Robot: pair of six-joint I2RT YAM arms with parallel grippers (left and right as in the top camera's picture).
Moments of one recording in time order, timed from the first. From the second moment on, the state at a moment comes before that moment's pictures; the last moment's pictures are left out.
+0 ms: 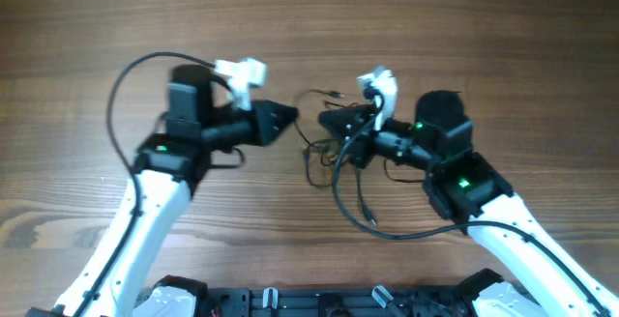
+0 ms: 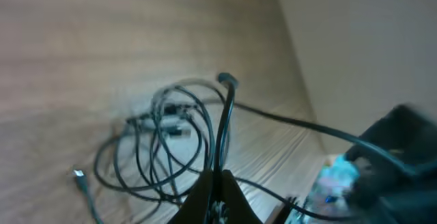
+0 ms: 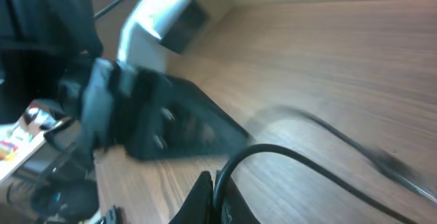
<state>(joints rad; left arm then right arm) -0.25 1.27 0.87 -0.31 0.73 -0.46 0.50 1.17 0.76 0.10 -0.59 0.39</state>
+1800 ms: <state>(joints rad) -0.06 1.47 0.87 -0.50 0.47 -0.71 0.44 1.40 0.94 -0.17 -0.33 0.33</state>
